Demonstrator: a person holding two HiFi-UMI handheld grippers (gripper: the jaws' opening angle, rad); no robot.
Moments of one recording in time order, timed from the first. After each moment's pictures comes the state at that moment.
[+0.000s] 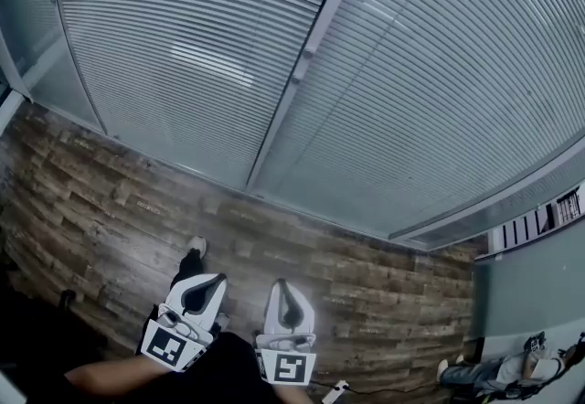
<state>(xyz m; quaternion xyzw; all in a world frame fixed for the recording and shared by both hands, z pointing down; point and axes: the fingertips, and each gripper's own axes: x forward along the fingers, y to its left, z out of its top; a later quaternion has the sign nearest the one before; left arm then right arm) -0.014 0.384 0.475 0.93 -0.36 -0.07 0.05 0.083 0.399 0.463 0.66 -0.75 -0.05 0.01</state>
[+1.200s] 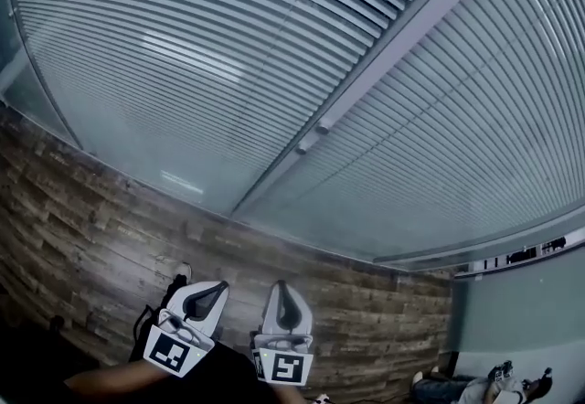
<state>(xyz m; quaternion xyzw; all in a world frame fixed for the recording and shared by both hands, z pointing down) 0.002 0.158 0.459 0.94 -0.33 -0.05 0.09 0.095 0.164 0.448 0.67 -0.73 -0.02 0.07</state>
